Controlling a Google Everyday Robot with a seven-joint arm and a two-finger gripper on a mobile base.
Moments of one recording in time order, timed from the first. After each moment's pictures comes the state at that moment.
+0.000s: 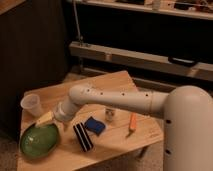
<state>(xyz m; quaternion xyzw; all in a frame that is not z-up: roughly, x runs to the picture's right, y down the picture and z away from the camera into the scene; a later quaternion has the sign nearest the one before) -0.267 0.177 0.702 0.00 -0.55 -0.57 0.61</state>
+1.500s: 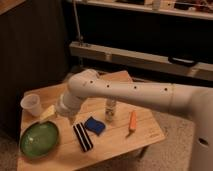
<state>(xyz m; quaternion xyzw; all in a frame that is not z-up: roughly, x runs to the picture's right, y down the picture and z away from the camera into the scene) -0.202 0.132 0.615 -0.01 -0.47 -0.62 0.62</state>
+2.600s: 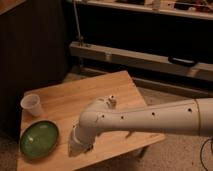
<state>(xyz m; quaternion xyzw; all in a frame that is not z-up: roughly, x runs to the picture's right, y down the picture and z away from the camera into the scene) -0.139 0.280 0.623 -0.10 -0.45 -0.63 0.63</state>
